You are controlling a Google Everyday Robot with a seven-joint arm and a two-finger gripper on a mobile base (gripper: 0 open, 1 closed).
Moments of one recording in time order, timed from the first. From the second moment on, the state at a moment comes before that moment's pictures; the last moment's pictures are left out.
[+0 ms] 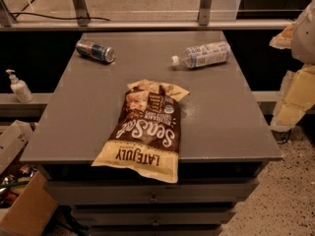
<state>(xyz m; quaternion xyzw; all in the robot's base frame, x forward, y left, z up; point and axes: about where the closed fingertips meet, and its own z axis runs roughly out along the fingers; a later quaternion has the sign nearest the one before) 0.438 -0.217 0.976 -0.60 0.78 -0.03 0.16</state>
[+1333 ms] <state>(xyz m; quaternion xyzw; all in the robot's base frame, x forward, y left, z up) 0.456 -0.124 0.961 -0.75 0.62 0.03 0.22</state>
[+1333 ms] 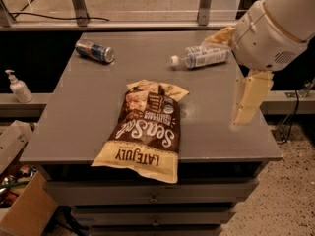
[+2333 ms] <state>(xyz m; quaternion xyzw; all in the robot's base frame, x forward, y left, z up) 0.452 0.005 0.881 -0.88 0.41 0.14 0.21</state>
